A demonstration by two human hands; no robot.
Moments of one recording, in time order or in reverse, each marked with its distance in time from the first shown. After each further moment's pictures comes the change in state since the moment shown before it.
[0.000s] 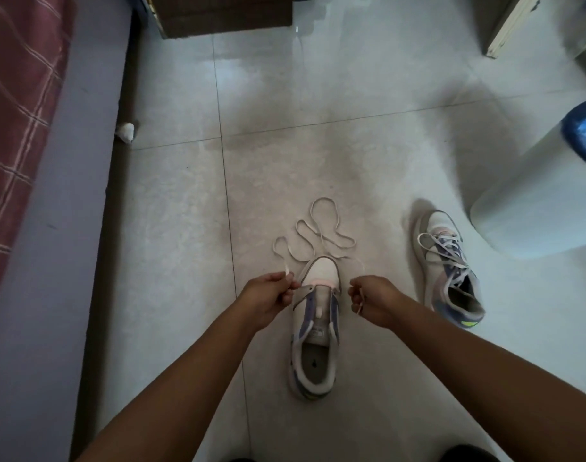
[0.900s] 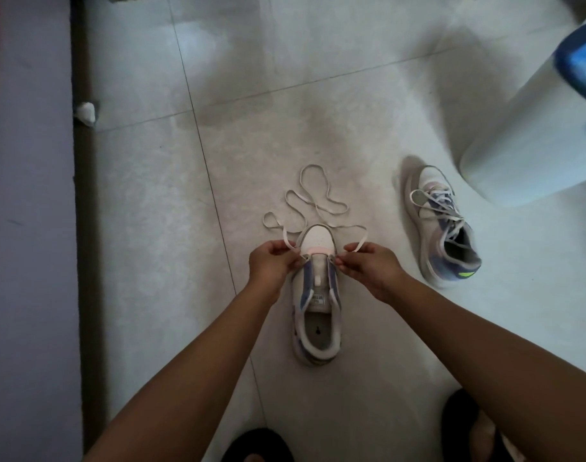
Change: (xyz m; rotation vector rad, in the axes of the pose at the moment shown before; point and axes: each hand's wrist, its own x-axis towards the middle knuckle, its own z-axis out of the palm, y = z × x) left_hand 0.023 -0.020 0.015 0.086 0.109 0.230; right_hand -0.021 0.019 -0.005 0.208 -0.058 -0.210
